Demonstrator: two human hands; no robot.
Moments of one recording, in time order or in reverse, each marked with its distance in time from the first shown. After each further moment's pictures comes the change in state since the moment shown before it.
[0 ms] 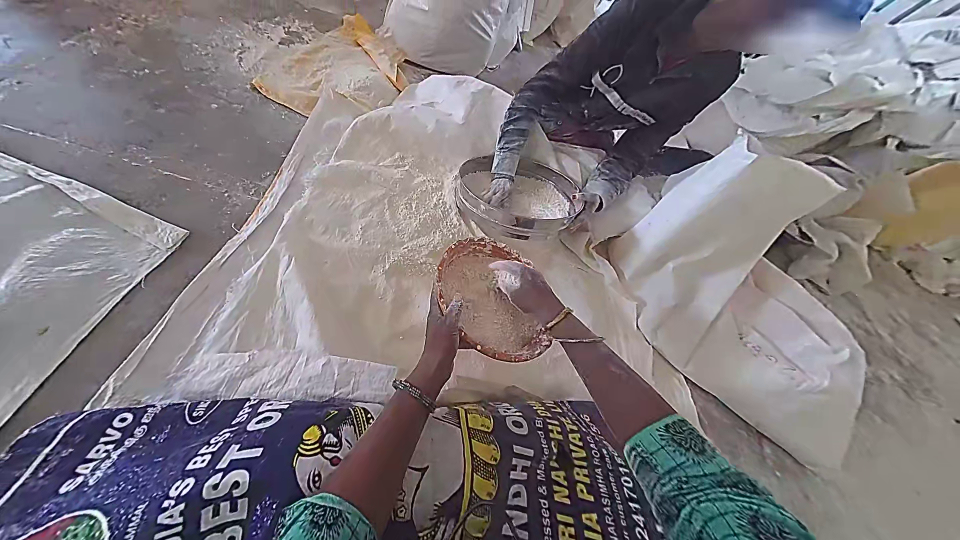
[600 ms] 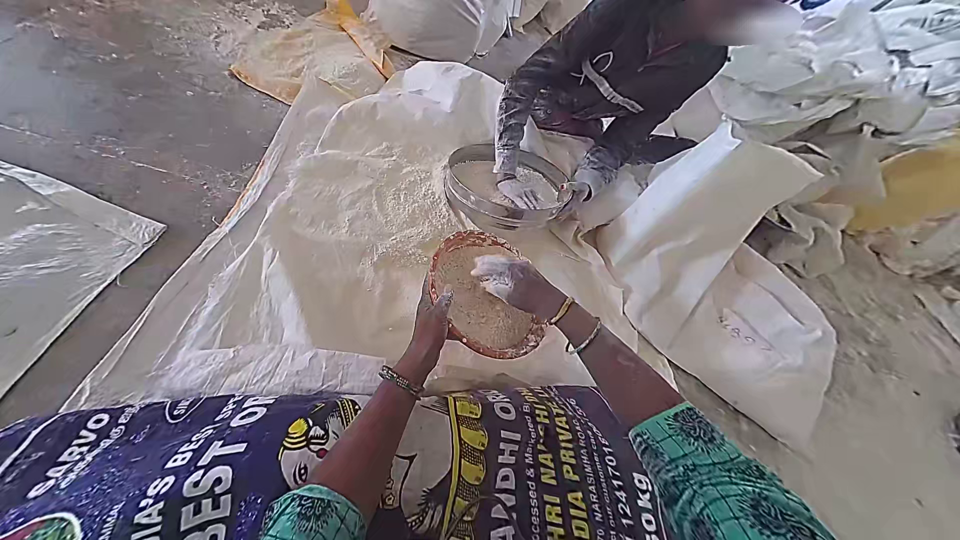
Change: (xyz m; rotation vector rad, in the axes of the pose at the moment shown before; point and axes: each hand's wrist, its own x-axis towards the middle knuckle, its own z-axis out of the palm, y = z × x) left_hand 0.001 0.000 0.000 0.103 -0.042 0.030; right_hand -0.016 0.004 -0.015 -0.082 -0.136 -0.257
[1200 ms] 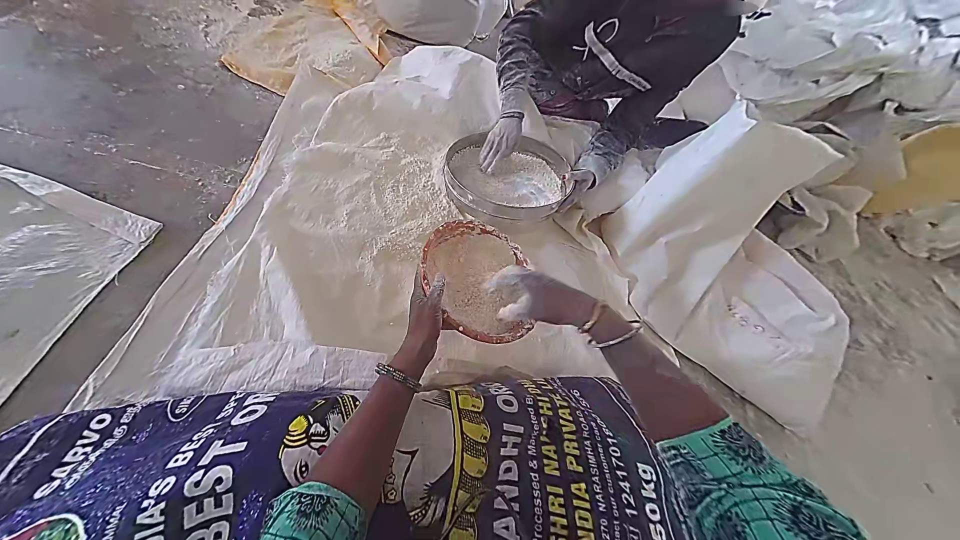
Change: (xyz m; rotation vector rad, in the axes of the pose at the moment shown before) left_hand 0.006 0.003 -0.004 -0.043 0.069 -0.030; right_hand -0.027 -0.004 -0.010 0.036 -0.186 0.015
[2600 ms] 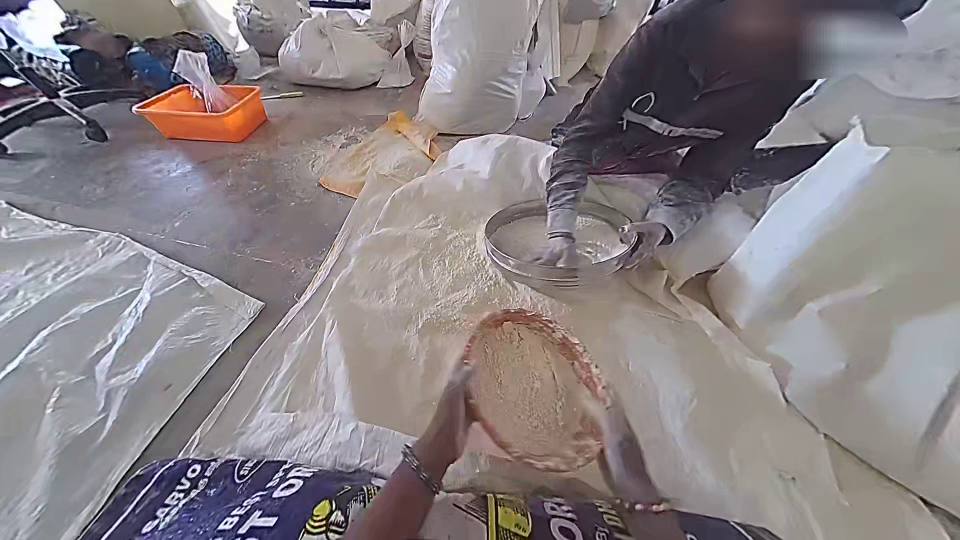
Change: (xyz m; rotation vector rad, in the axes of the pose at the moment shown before) left_hand -0.001 -0.021 -0.010 0.033 -0.009 -0.076; right_hand -0.009 0.068 0.147 1.184 0.929 0.254
